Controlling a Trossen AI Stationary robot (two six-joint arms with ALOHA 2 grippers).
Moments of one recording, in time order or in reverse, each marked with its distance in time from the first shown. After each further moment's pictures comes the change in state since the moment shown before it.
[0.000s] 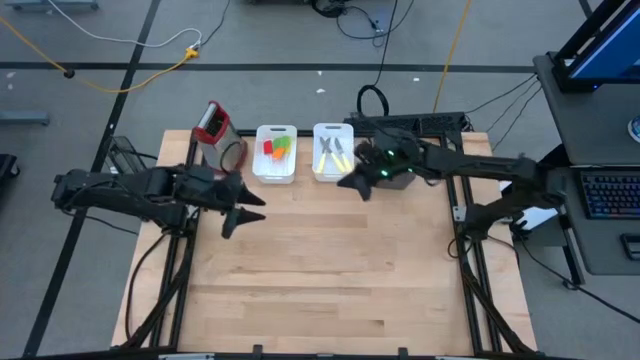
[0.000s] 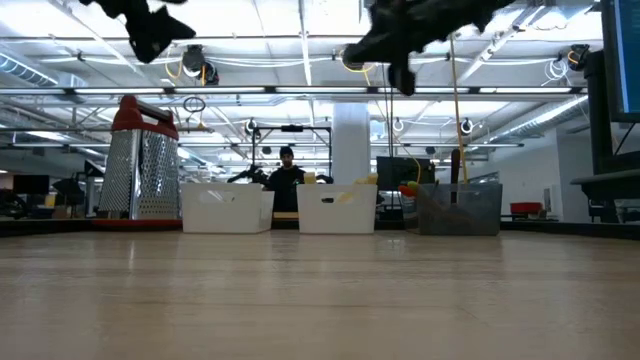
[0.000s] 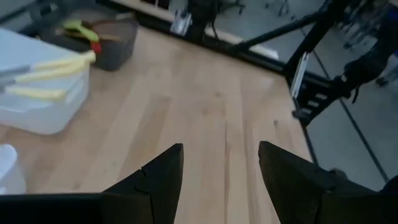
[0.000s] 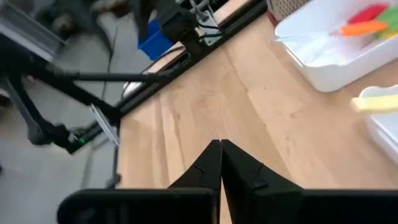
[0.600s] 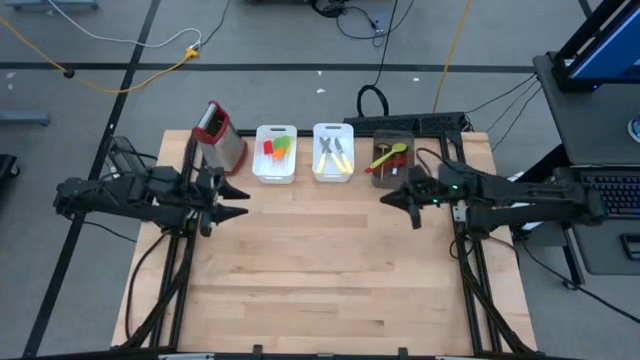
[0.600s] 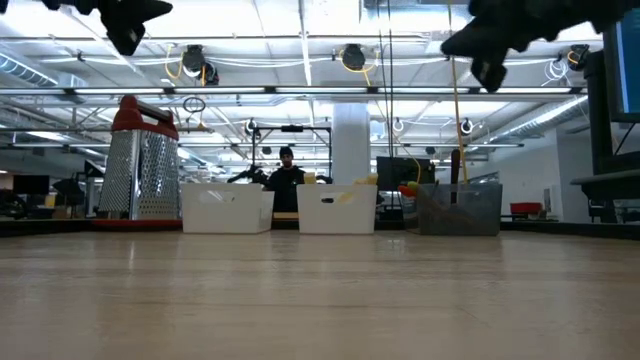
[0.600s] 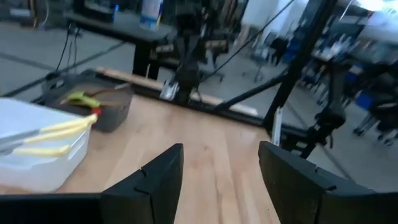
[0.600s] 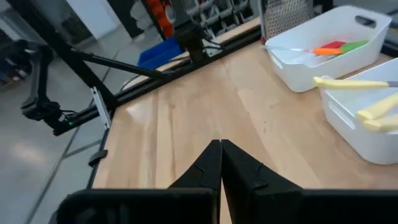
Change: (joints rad) left arm -0.040 -0.303 -0.197 0.198 -0.064 0.041; right arm 0.156 -0.608 -0.469 0.024 0.241 -0.111
